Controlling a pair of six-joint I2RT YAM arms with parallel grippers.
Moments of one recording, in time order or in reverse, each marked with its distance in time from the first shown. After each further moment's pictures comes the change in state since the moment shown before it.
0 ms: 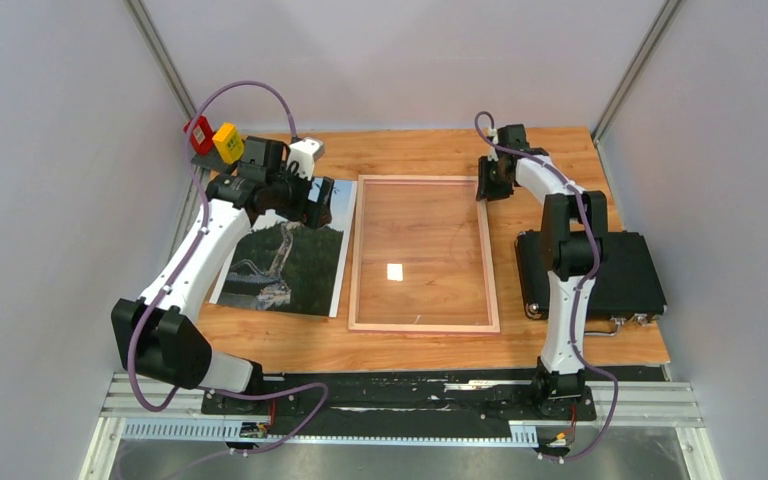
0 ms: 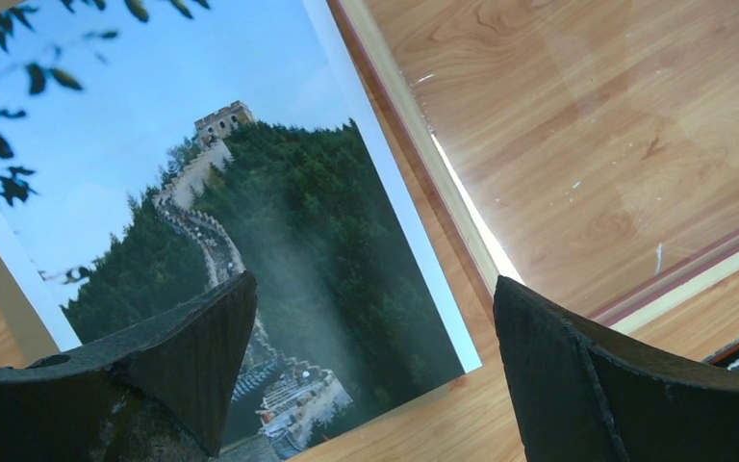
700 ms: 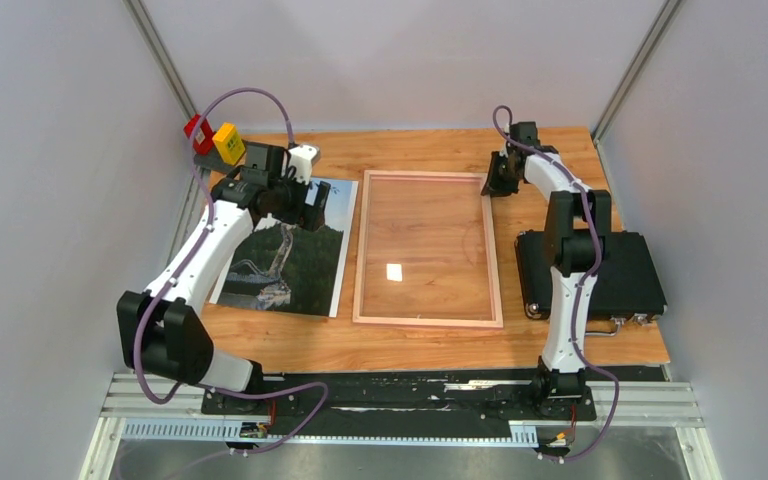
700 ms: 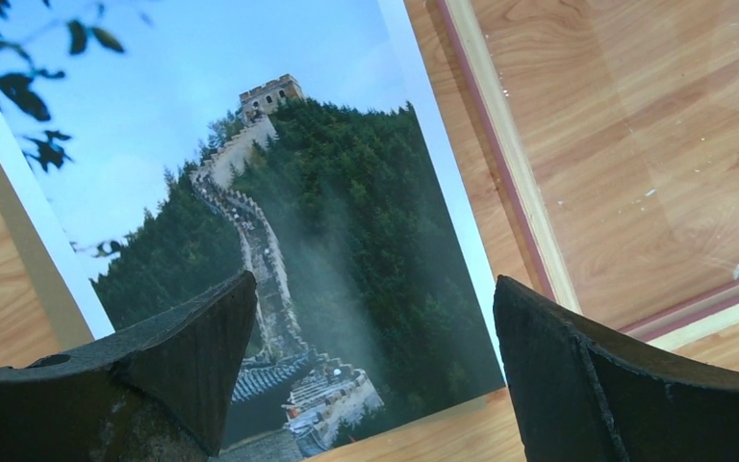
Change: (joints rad) left arm 0.022 0.014 -0.066 0.054 -0.087 0.011; right arm -0.055 0.051 0.066 -0.002 -0.067 0.148
